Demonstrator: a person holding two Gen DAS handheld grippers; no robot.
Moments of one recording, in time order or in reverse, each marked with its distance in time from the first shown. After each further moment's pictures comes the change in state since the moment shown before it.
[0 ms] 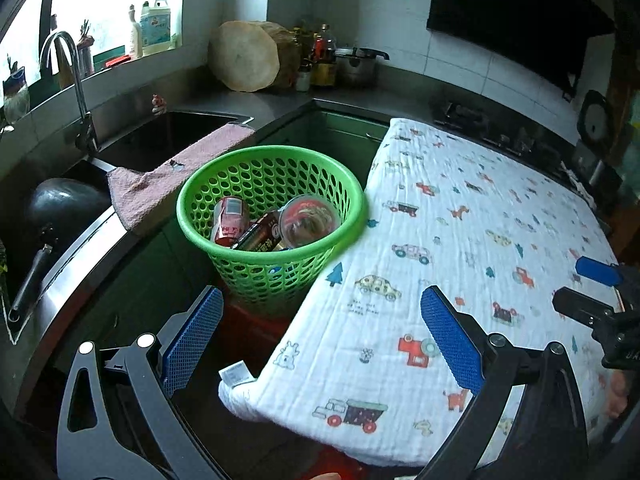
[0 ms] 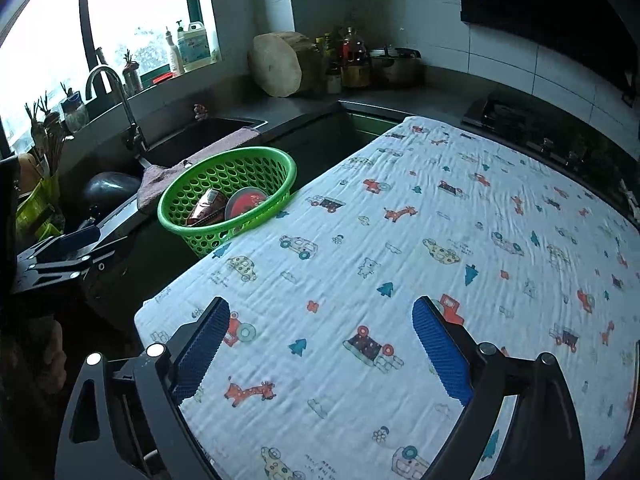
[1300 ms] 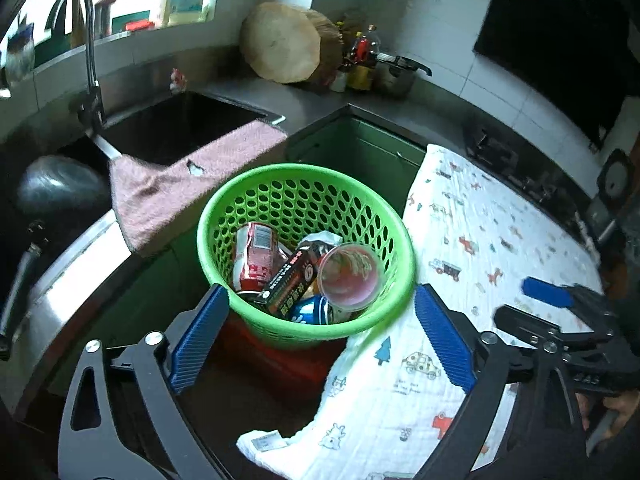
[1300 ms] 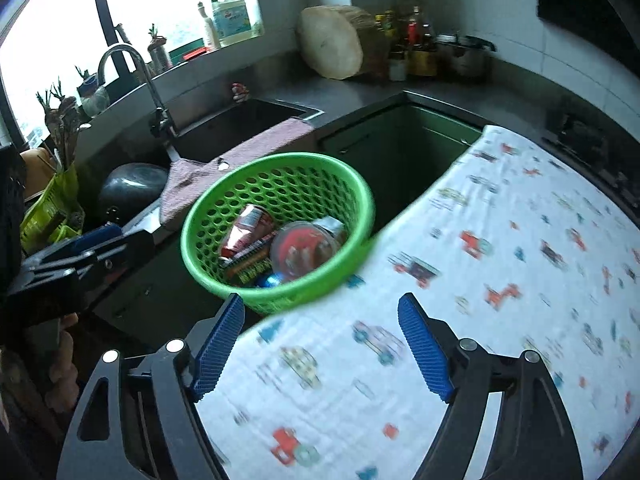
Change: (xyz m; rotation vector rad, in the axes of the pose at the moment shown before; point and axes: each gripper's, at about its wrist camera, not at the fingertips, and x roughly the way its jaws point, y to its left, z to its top) left arm 0.050 0.067 0.071 -0.153 0.030 -0.011; right arm 0.098 0.058 0.097 -0.083 0.099 0.140
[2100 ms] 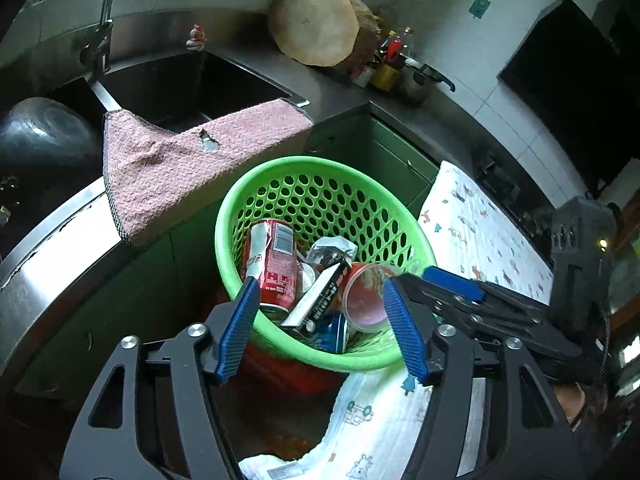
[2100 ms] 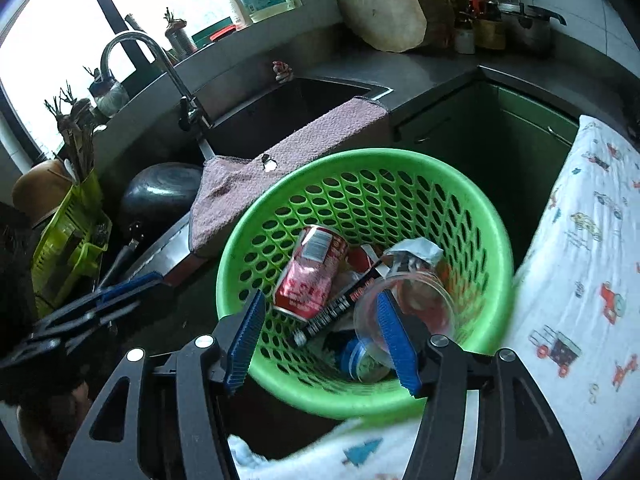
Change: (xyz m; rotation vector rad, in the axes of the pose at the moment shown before) left arm 0.048 0.073 0.020 -0.188 0.058 -0.110; right arm 0.125 0.058 0.067 0.010 0.085 0.204
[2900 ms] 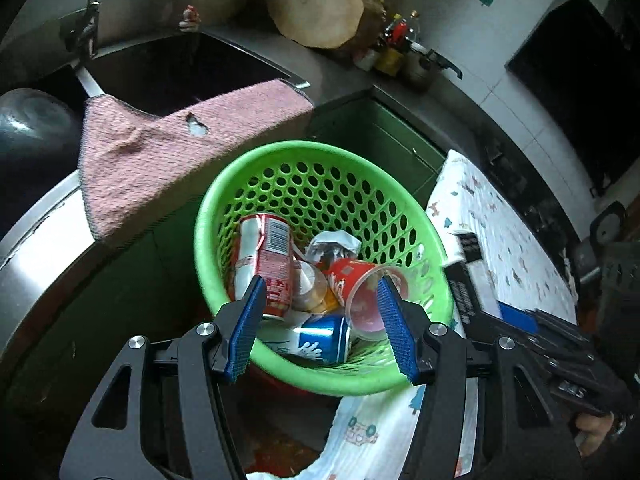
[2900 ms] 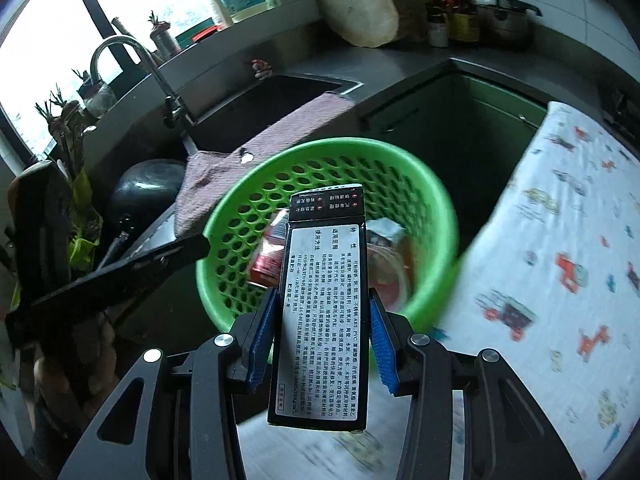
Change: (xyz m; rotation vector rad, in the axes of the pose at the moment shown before) left arm 0.036 0.004 0.009 -0.015 0.052 -0.004; right arm -0.028 -0.022 -0.014 0.030 0.024 -0.037
